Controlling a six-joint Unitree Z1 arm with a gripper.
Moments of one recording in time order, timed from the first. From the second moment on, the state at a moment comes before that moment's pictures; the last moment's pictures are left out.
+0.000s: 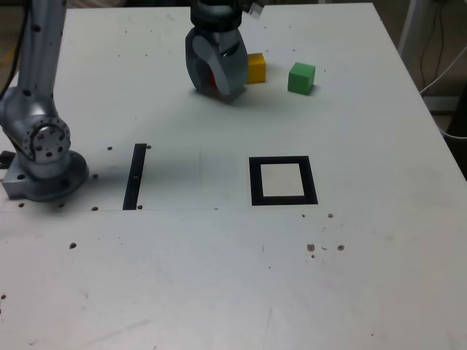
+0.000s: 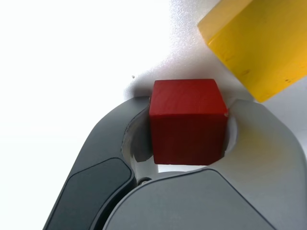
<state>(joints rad) 0.72 2.04 -1.36 0.94 0.10 1.35</state>
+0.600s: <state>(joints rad) 0.71 1.94 -1.34 0.98 0.08 1.34</state>
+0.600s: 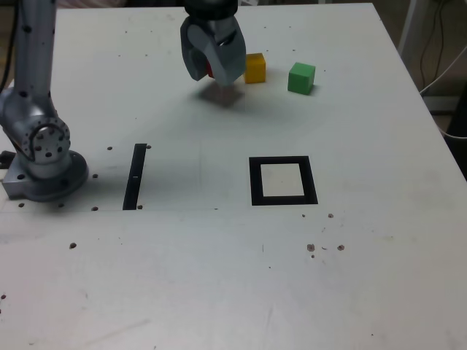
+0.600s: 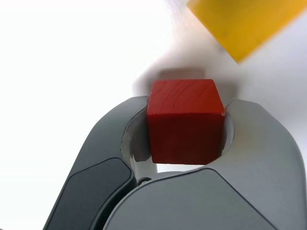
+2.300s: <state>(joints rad) 0.06 1.81 -1.30 1.12 -0.04 0.18</state>
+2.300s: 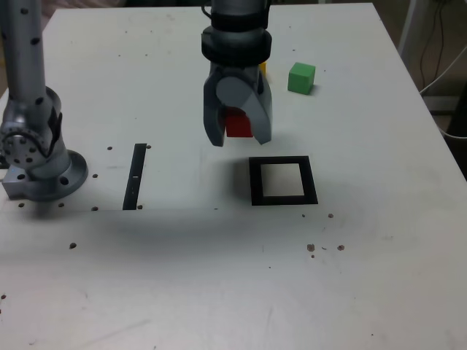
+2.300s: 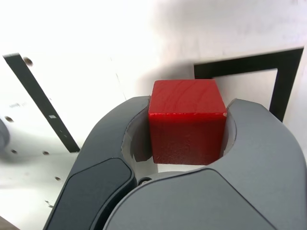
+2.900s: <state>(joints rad) -0.08 1.93 -1.42 1.12 -0.07 0.00</state>
